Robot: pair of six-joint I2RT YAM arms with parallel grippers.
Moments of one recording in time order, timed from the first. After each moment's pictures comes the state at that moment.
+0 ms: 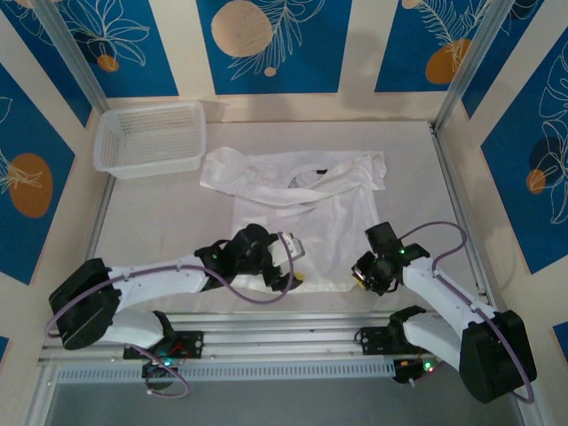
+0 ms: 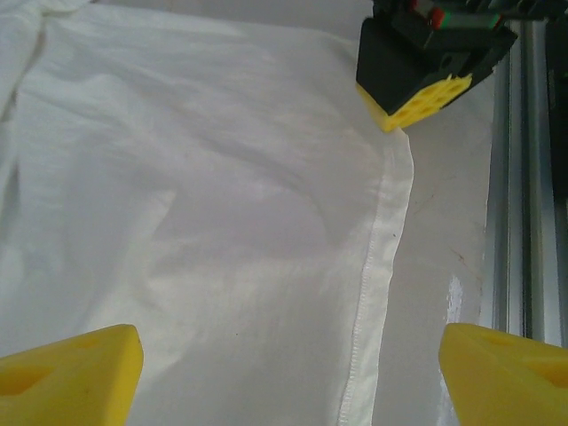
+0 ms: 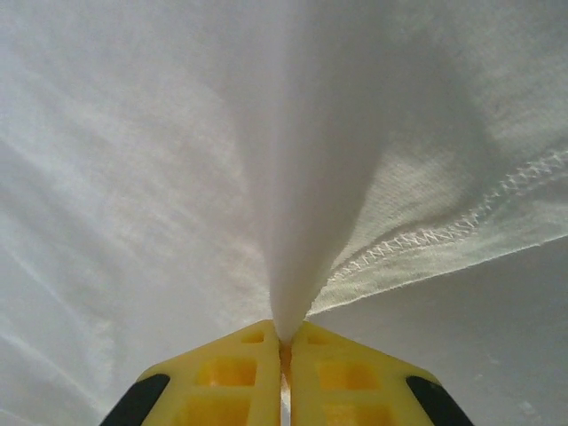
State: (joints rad) left arm -1.00 1.35 0.69 0.04 0.21 0.17; right arm 0.34 1.00 0.47 -0.78 -0.19 1.18
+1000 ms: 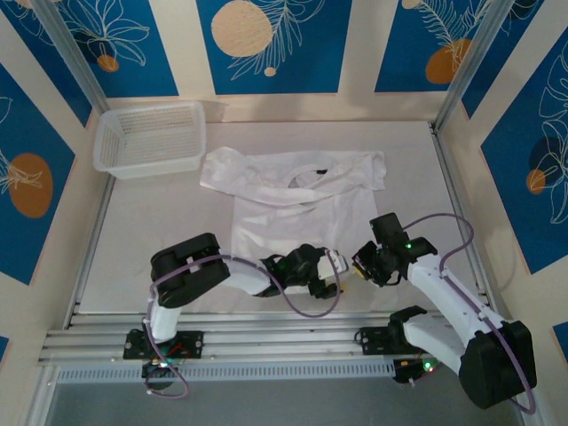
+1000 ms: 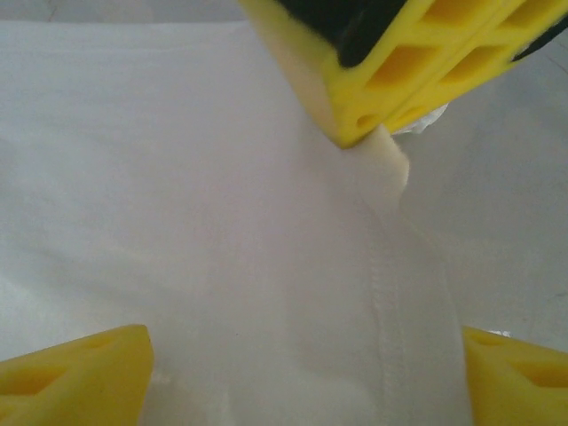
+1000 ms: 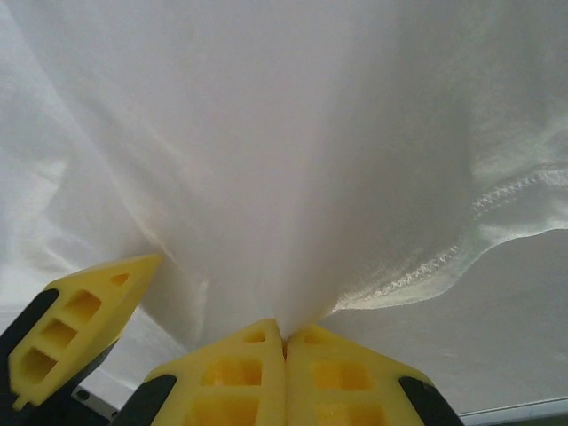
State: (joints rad) left arm -1.16 1.97 0.90 0.52 0.07 0.15; right arm 0.31 0.96 0.57 -0.84 -0.21 1.17
